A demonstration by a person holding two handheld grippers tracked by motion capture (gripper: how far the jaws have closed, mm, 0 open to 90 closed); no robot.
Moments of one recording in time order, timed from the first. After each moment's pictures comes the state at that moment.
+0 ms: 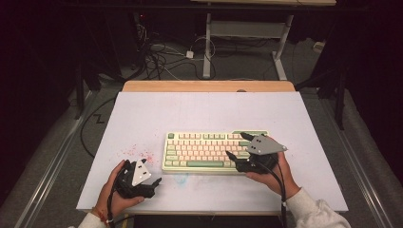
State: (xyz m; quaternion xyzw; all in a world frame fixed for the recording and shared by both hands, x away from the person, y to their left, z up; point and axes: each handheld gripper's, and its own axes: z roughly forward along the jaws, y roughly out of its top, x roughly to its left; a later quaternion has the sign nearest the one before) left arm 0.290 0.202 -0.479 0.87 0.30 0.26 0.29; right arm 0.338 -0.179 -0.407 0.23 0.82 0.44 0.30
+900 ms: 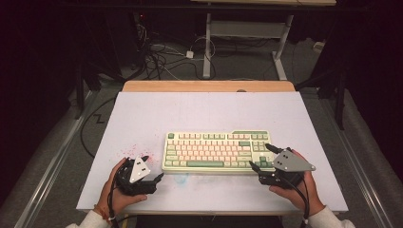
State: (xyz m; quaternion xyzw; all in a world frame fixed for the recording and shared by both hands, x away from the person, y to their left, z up) left arm 0.292 0.200 -0.466 0.85 0.31 0.26 0.34; right arm 0.303 -0.239 -0.421 0.26 0.80 0.41 0.33
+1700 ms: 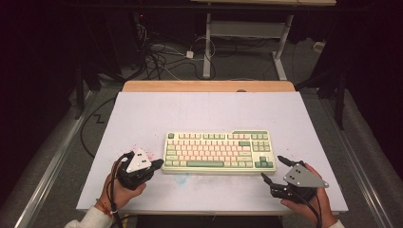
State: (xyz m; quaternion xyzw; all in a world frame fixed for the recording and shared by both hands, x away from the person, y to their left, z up) left arm 0.300 0.190 -0.431 0.86 0.28 0.20 0.37; right arm 0.276 -0.267 -0.440 0.28 0.81 0.39 0.35
